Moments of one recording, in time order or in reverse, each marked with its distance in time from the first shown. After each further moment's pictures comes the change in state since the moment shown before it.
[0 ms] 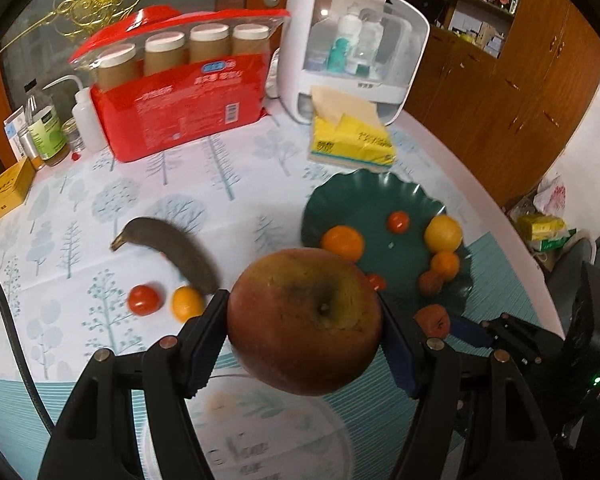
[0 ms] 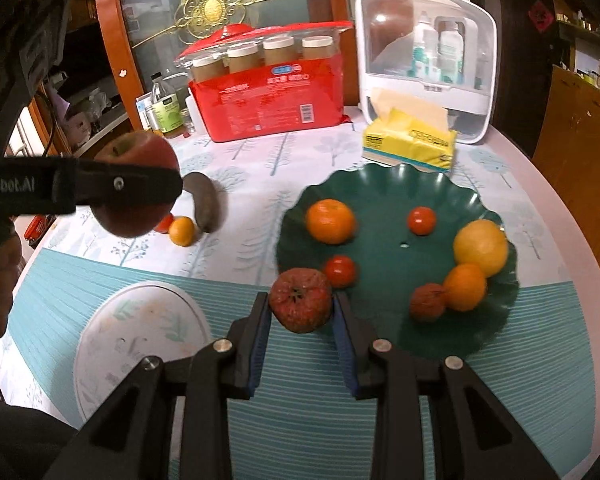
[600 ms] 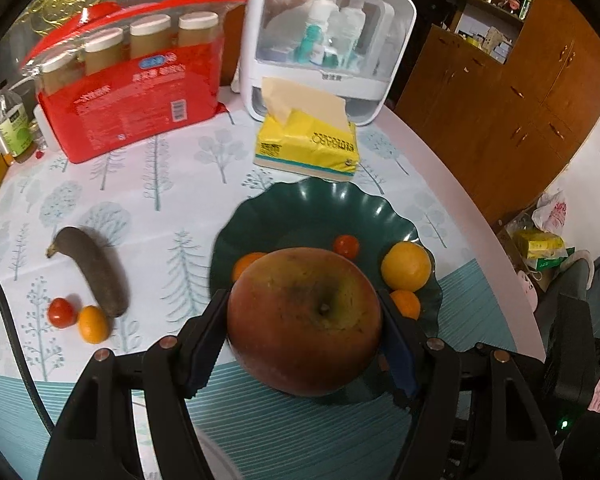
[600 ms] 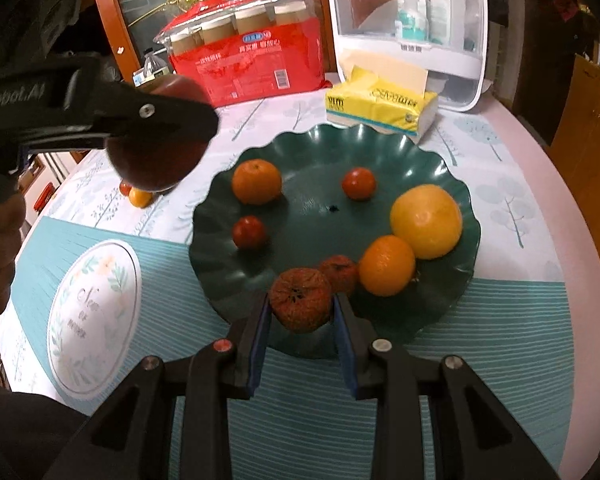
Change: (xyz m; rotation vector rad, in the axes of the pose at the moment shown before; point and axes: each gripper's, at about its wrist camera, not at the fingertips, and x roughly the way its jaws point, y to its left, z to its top) left arm 0.063 -0.078 0.022 -0.051 0.023 -0.010; right arm 0.016 -0.082 -0.009 -0.048 0.118 0.073
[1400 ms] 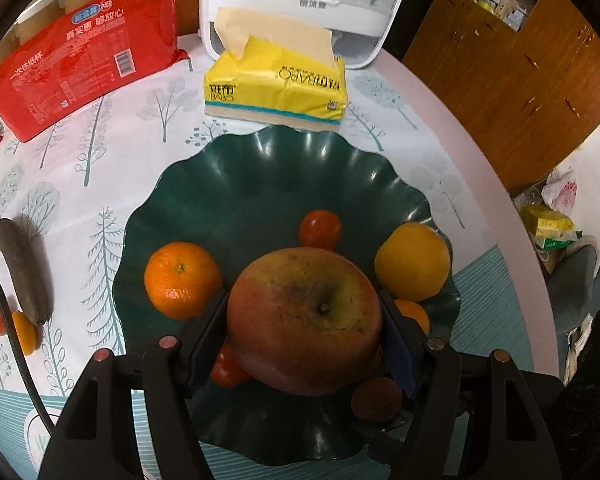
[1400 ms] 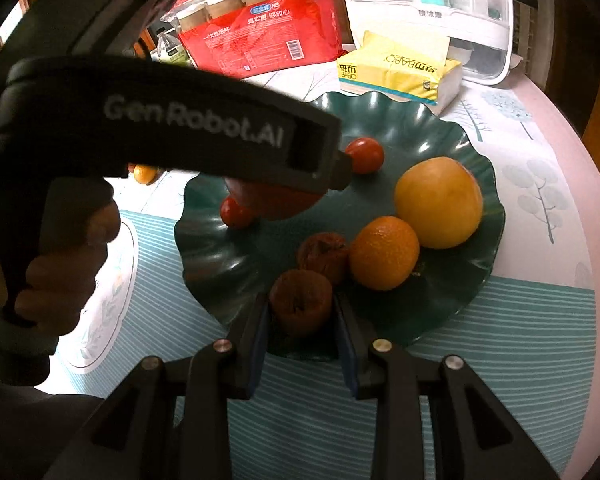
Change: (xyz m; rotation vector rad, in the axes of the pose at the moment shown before) left arm 0.093 -0.034 0.006 -0.001 0.168 0.012; right arm 0.020 -0.025 0.003 -0.020 0.091 0.123
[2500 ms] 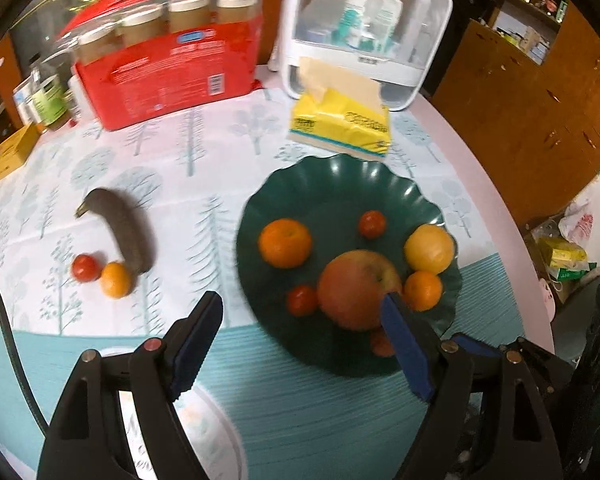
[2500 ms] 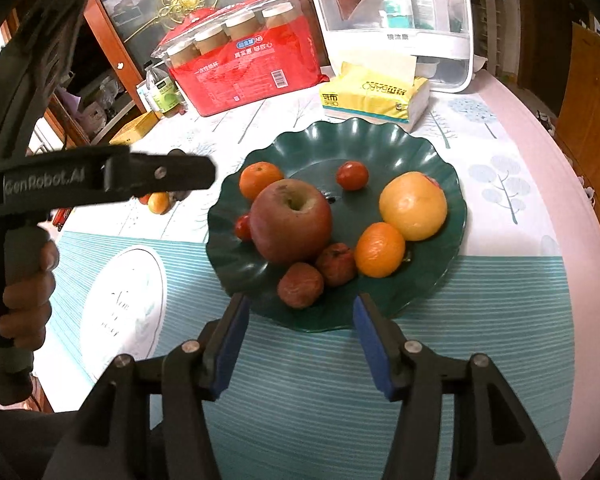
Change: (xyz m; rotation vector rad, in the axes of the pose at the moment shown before) left arm -0.102 0.042 -0.043 -0.102 -0.111 0.103; right arm -0.046 0.016 -0.006 0.108 -0.062 -0.037
